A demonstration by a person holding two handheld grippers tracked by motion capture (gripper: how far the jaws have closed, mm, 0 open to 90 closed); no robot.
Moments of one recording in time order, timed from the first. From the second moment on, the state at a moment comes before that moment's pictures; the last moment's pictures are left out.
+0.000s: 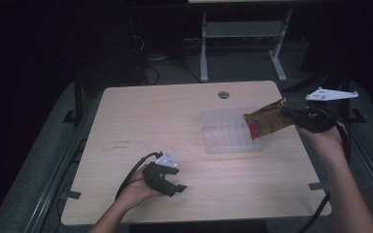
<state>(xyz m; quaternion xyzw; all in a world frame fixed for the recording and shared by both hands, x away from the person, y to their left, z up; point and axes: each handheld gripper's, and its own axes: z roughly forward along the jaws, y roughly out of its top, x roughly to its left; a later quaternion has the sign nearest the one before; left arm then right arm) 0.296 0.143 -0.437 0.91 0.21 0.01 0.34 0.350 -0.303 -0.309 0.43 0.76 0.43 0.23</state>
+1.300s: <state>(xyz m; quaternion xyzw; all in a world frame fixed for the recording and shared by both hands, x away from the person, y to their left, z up) 0.296 0.140 -0.443 0.92 0.21 0.00 0.33 0.380 -0.273 -0.324 0.43 0.77 0.43 0.20</state>
